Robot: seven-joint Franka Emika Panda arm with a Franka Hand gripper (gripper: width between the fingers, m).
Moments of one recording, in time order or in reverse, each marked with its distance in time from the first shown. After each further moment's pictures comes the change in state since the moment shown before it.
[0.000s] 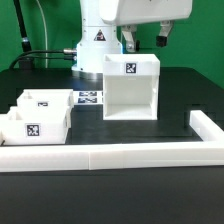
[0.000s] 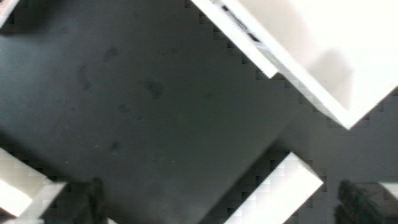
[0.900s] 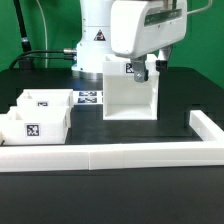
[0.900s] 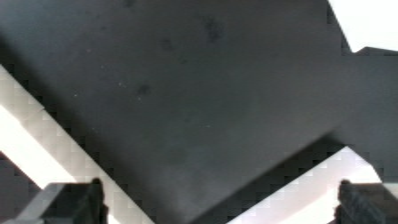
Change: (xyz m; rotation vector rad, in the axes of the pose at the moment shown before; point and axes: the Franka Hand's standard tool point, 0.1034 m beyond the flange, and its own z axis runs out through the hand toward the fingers) arm 0.043 0.038 0.033 0.010 0.022 -0.253
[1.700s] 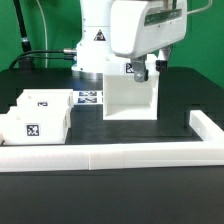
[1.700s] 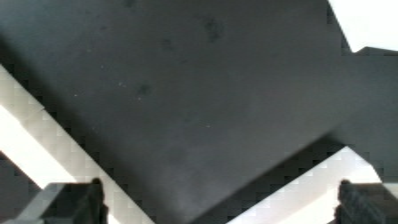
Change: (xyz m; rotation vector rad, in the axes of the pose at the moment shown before) arm 0.000 0.000 0.000 0.000 0.000 0.000
